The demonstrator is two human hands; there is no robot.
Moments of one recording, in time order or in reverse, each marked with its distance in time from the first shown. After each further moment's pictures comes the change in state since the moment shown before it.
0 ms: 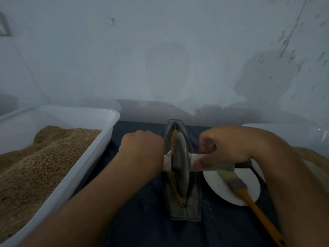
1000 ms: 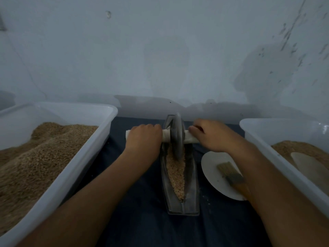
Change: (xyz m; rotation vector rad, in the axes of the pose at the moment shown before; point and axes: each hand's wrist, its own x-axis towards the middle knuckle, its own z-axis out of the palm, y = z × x) left_hand 0.048 0.002 0.050 -0.121 0.233 0.000; right_hand 0.067 0.027 0.048 0.104 0.395 -0.013
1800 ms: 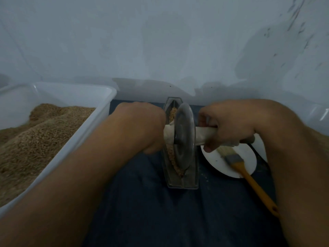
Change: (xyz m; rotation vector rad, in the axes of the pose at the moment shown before) left_hand -0.046 0.006 -0.091 0.052 -0.378 0.057; right_hand -0.055 -0.053 -0.073 -0.213 -0.464 0.025
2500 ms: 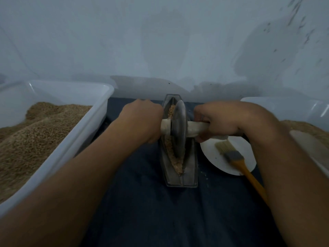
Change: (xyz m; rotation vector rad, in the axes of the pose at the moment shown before) left_hand 0.047 -0.007 0.036 -0.036 0.158 0.015; right_hand 0.031 0.013 0.019 -0.027 0.052 -0.038
